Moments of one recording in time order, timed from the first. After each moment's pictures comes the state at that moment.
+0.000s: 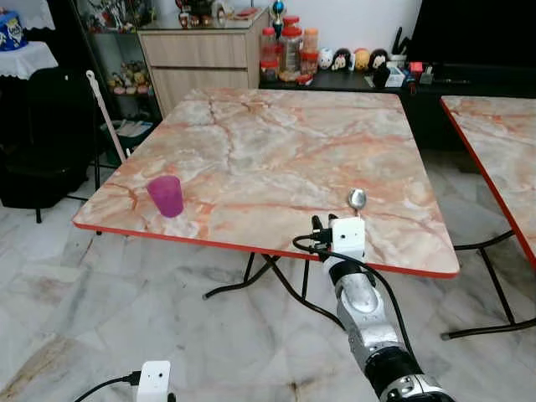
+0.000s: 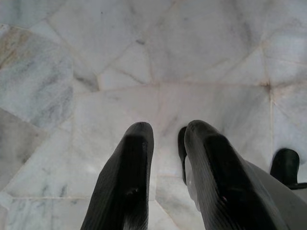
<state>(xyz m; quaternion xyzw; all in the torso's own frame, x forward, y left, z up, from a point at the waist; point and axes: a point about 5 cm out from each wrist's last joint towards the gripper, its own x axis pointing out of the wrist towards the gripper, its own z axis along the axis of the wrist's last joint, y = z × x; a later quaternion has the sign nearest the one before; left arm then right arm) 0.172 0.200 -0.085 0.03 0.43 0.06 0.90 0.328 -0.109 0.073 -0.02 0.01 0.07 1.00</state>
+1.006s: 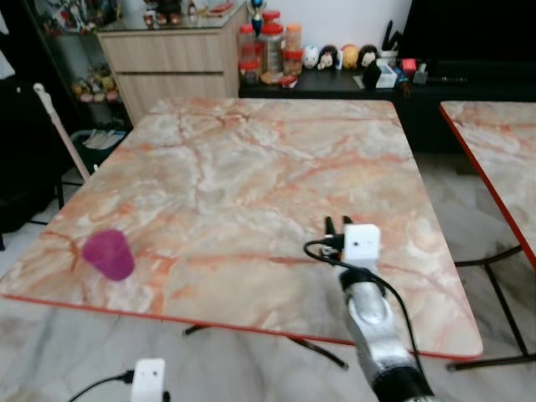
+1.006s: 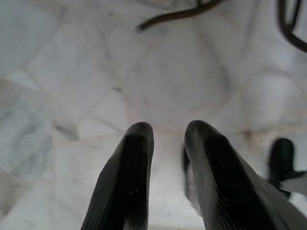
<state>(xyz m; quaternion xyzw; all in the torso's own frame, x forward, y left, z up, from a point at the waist) 0.173 0.194 -0.086 0.02 0.43 0.06 0.90 0.301 -0.145 0.062 -0.04 0.00 -0.01 1.00</state>
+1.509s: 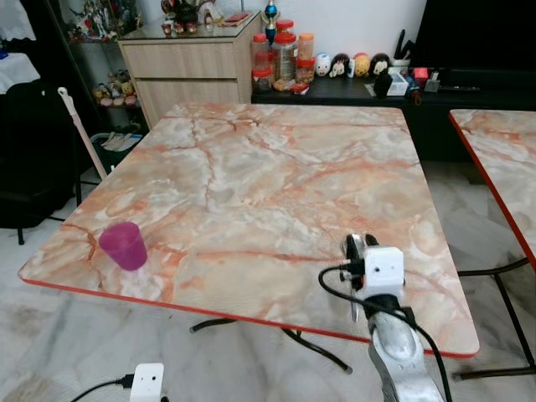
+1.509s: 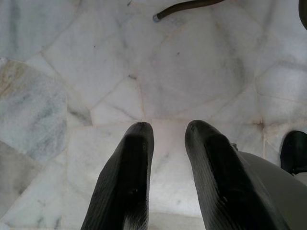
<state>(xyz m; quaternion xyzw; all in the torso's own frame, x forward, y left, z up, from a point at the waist) 0.167 0.210 -0.086 0.03 0.44 0.06 0.90 0.258 -0.155 0.070 -0.08 0.02 -0.03 1.00</state>
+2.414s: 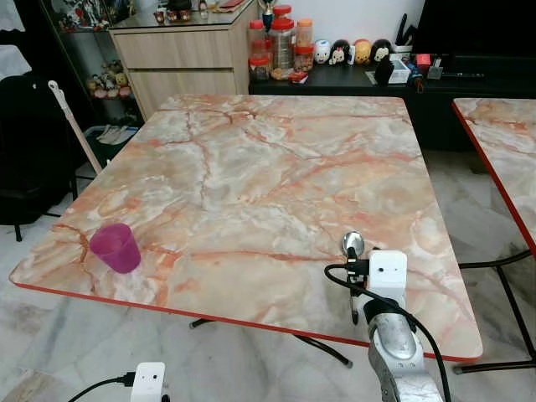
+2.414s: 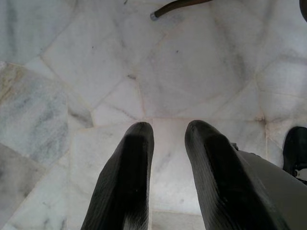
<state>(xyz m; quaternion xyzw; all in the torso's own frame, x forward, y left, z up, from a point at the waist) 0.169 0.210 -0.084 0.04 0.43 0.06 0.90 0.266 -0.148 0.061 -0.03 0.09 -0.03 1.00</state>
